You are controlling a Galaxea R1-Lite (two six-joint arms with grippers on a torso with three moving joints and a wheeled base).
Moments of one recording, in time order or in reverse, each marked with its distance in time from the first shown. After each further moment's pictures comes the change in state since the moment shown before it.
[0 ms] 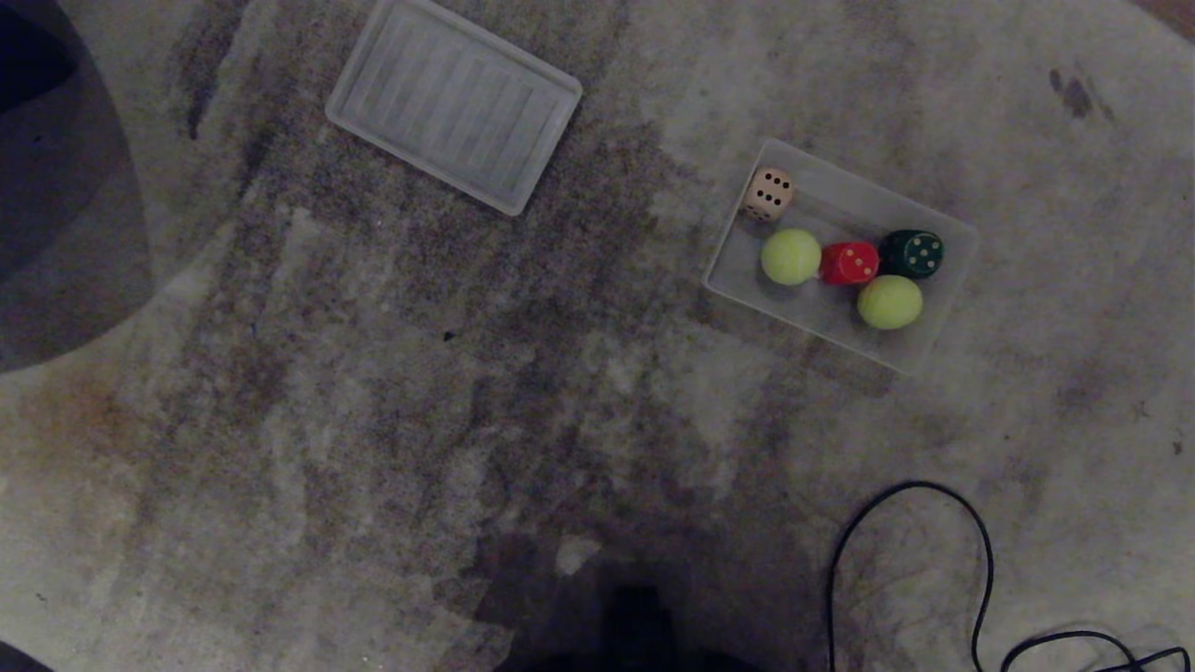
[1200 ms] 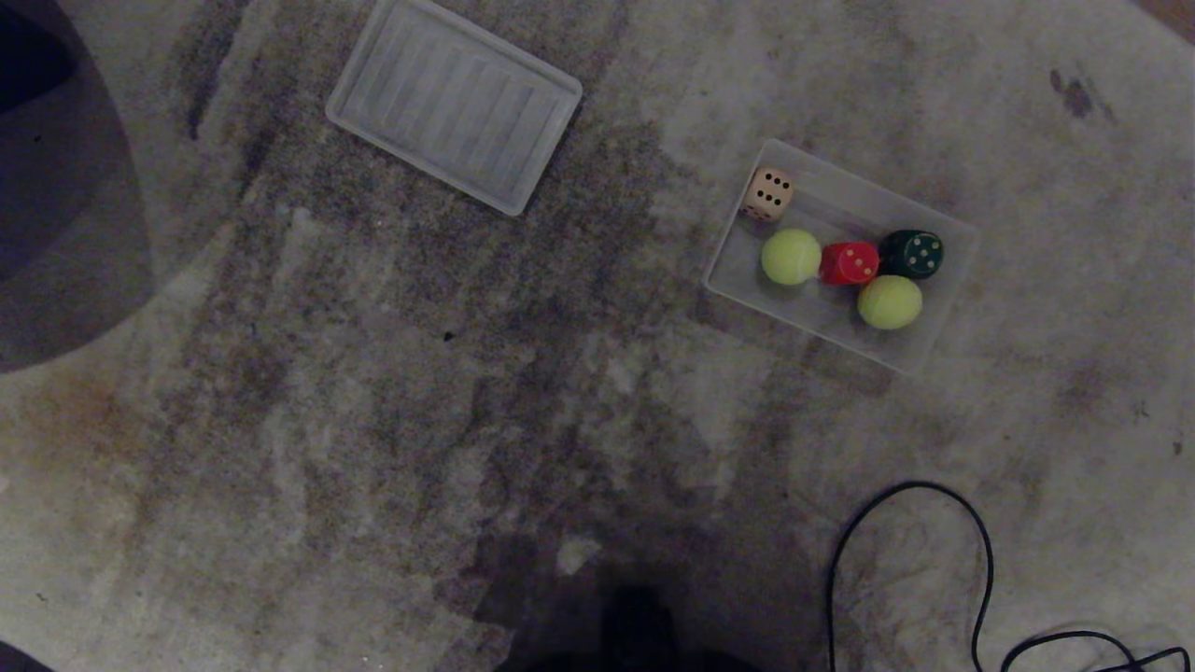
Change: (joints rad) left arm 0.000 0.000 0.000 0.001 -0.001 0.008; right arm 0.001 -0.042 0.042 -0.077 0.023 -0.068
